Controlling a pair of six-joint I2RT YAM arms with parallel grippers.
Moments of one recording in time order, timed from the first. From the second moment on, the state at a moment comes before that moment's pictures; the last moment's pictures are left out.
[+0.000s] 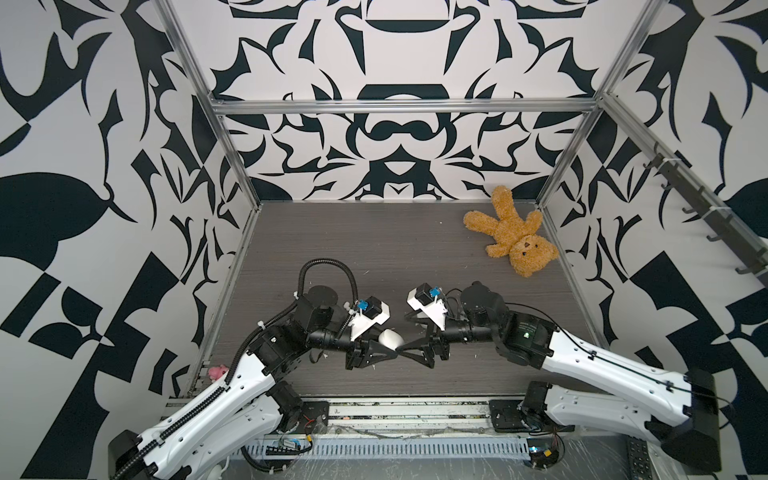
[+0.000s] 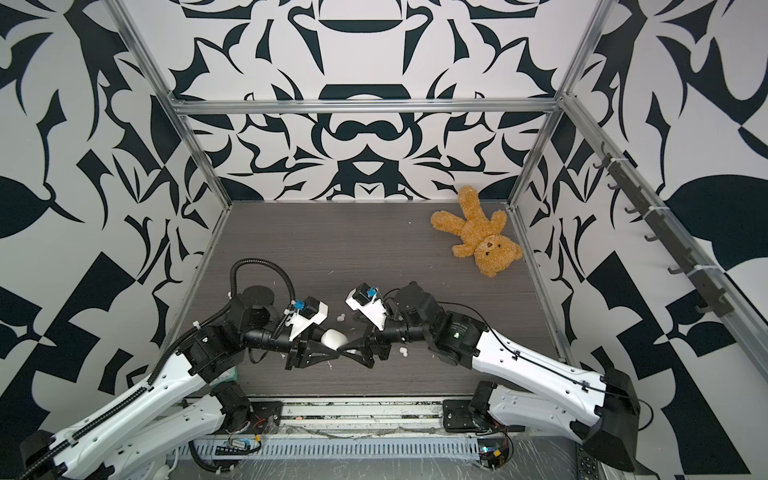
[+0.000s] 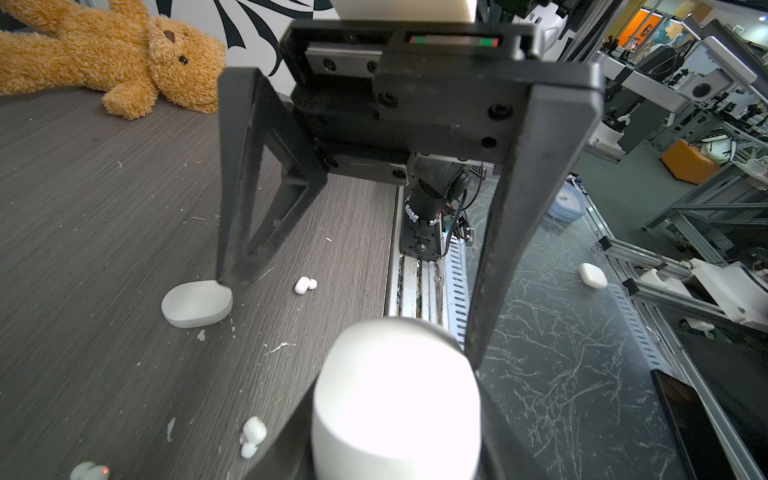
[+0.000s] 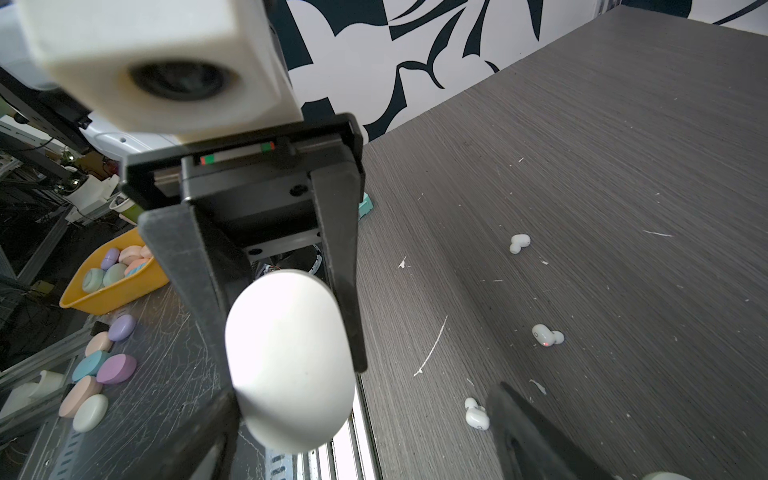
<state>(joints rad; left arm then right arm) -0.78 0.76 0.65 -0.39 0.82 0.06 0.99 1.01 0.80 -0.24 -0.44 0.19</state>
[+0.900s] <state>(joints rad) -0.76 0.76 0.65 -0.40 0.78 0.05 1.01 1.01 0.82 -0.27 -0.30 0.18</state>
